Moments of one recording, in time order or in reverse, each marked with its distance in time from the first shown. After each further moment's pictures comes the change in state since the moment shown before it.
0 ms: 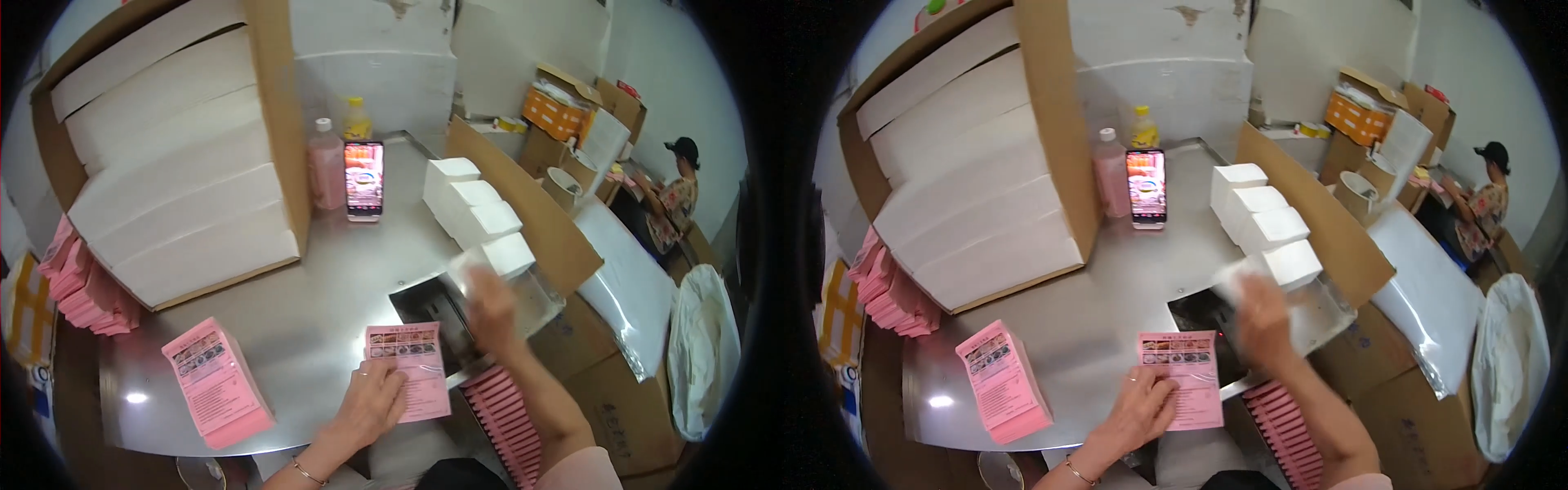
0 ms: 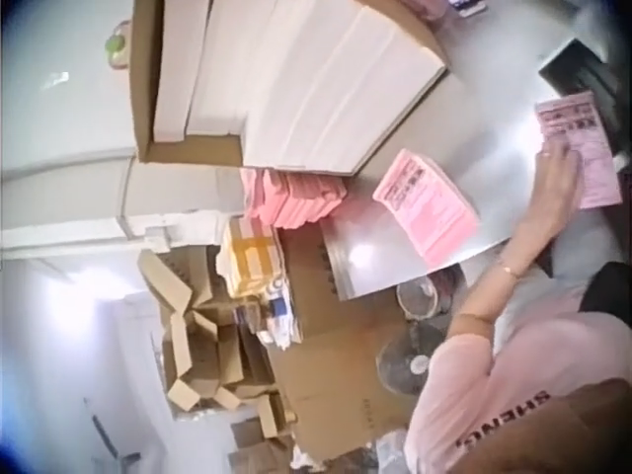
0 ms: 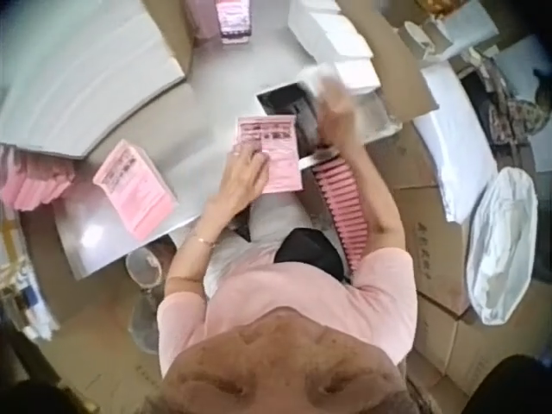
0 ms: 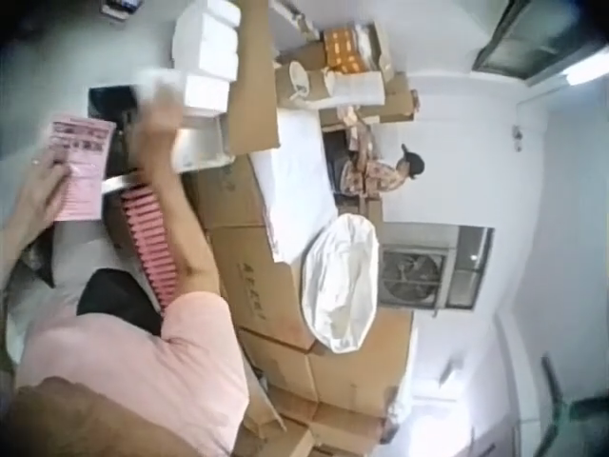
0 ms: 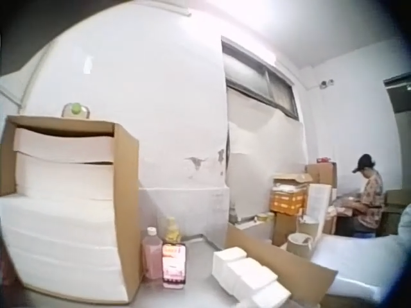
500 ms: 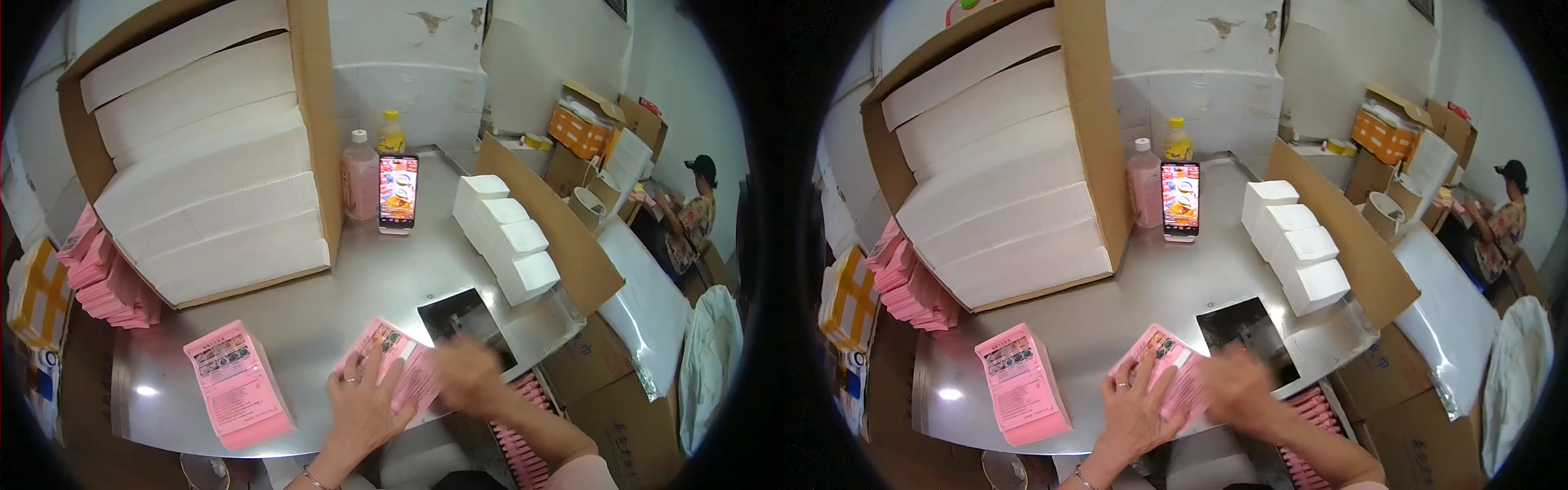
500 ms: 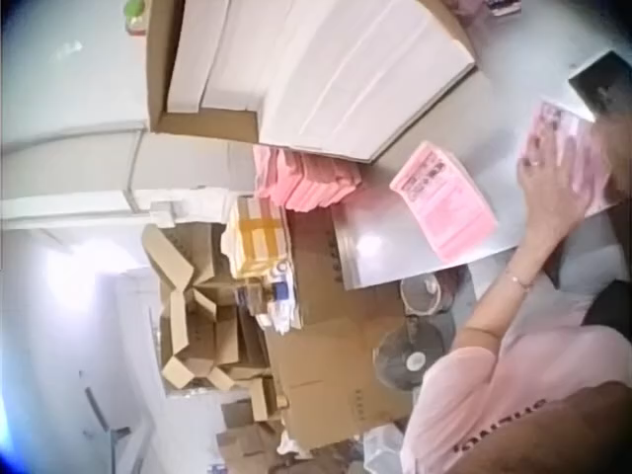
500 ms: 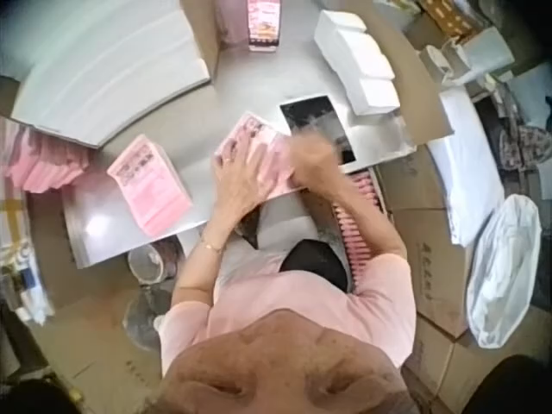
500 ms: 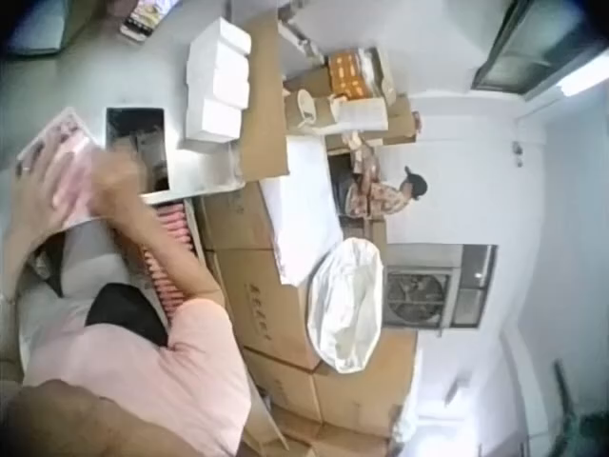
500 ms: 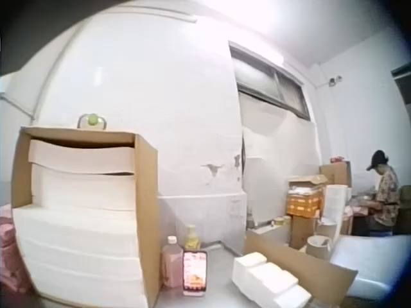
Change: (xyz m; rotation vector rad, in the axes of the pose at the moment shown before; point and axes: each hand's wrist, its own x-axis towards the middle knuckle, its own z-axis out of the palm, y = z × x) left_hand -0.003 0.005 -0.023 0.539 0.034 -0.251; right_hand -0.005 -0.083 -0.011 0.293 -0.365 -0.129
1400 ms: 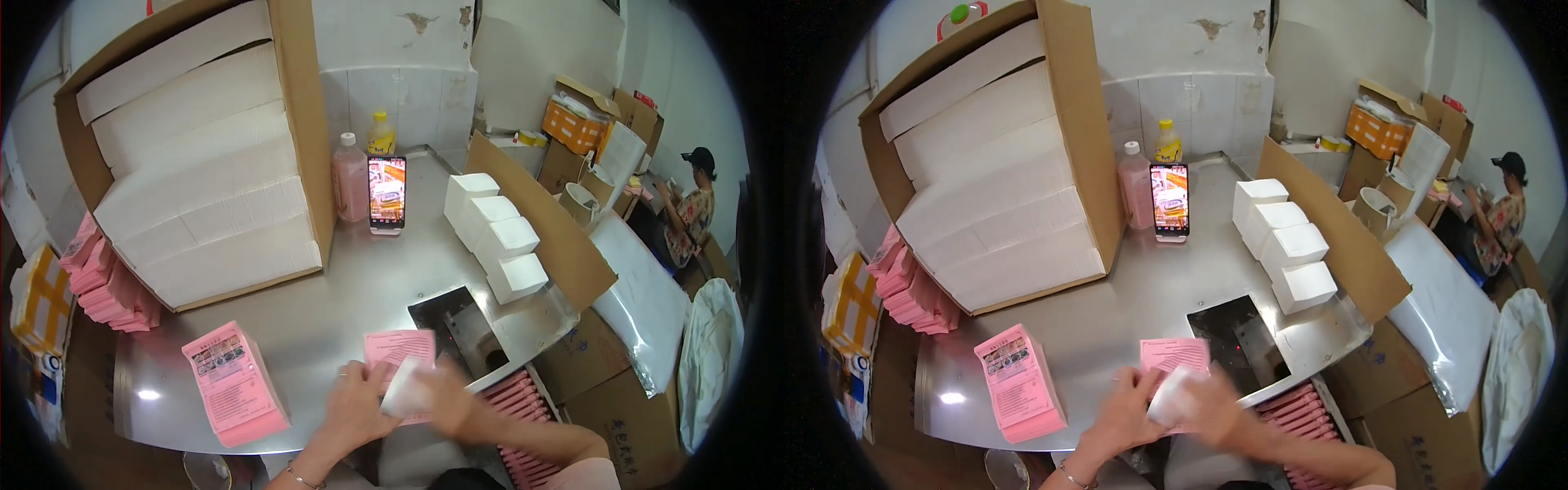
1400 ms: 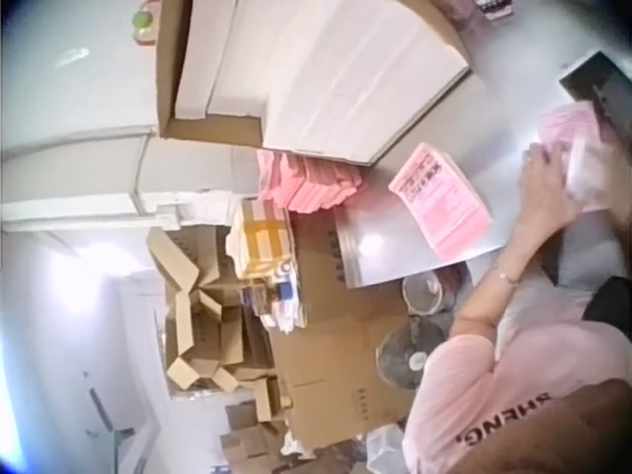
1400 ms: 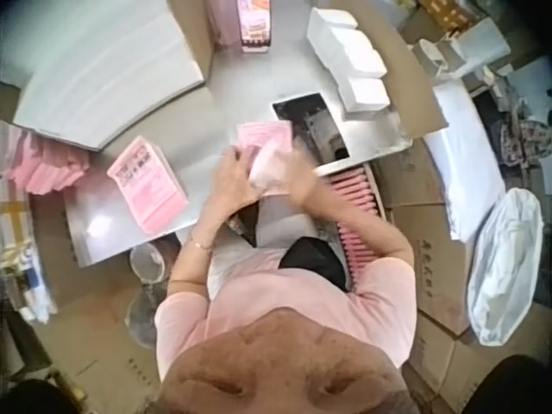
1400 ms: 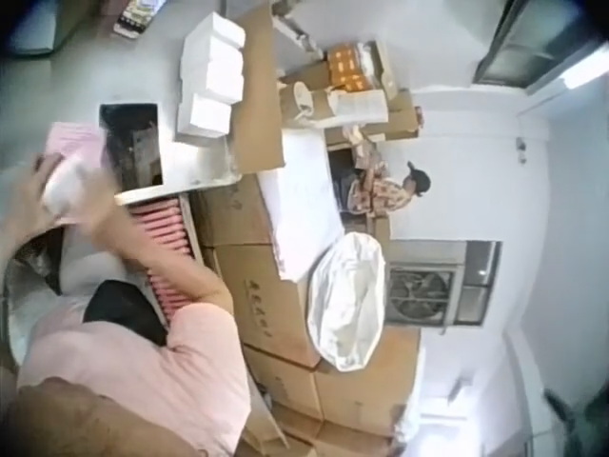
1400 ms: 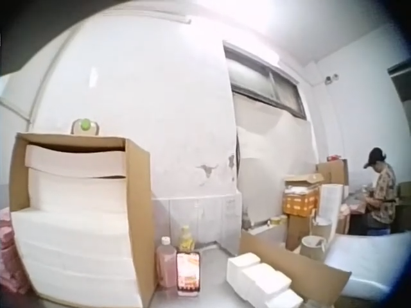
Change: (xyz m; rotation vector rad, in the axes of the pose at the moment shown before) left_hand 0.004 -0.004 -0.018 -0.299 -0.264 -0.060; right_hand -0.016 -0.028 -0.009 0.082 -0.087 -0.180
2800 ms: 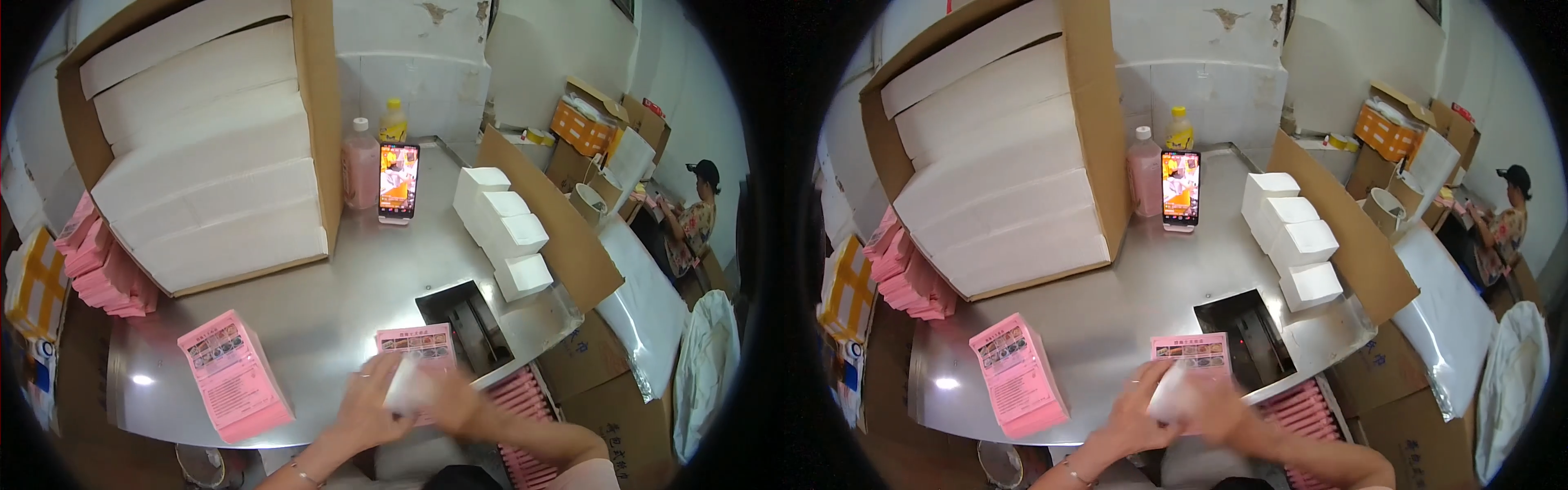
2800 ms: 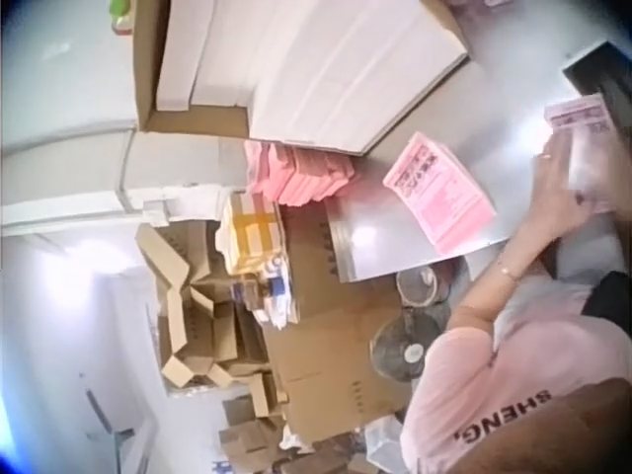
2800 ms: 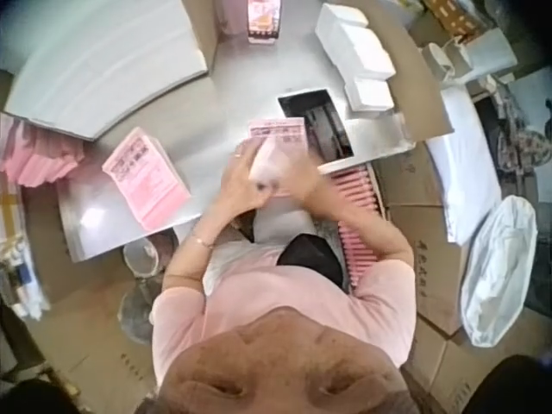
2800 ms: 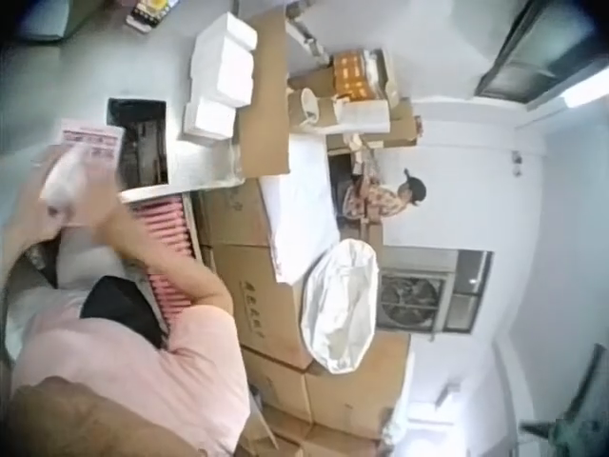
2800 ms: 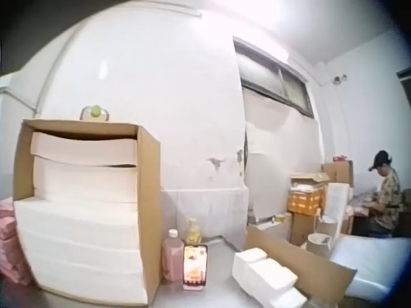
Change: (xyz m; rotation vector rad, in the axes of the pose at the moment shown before) left_hand -0.005 0.001 0.010 -0.134 0.161 0.296; right_hand -0.021 0.002 0.022 0.033 -0.023 0.089
